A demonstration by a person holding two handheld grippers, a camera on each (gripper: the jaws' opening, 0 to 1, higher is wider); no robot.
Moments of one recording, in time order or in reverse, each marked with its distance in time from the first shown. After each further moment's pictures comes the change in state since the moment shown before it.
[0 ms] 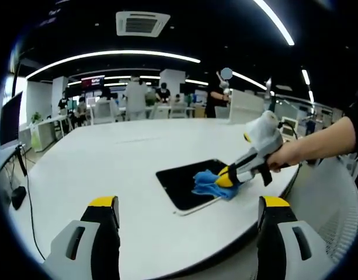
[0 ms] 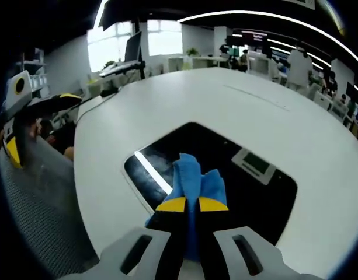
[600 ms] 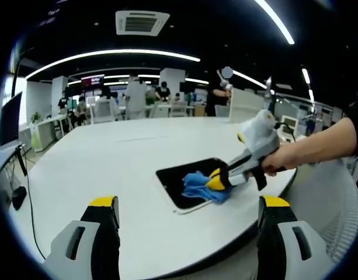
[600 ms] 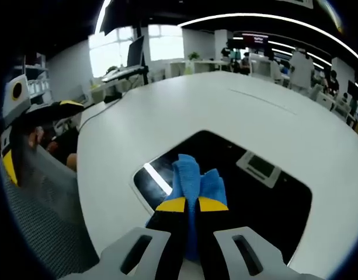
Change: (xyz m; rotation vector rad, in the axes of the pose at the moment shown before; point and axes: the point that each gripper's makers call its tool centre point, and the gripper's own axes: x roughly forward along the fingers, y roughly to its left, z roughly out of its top) left arm 0.000 0.000 -0.002 0.002 0.013 0.000; right arm 0.016 0.019 0.015 0.015 -0.037 0.031
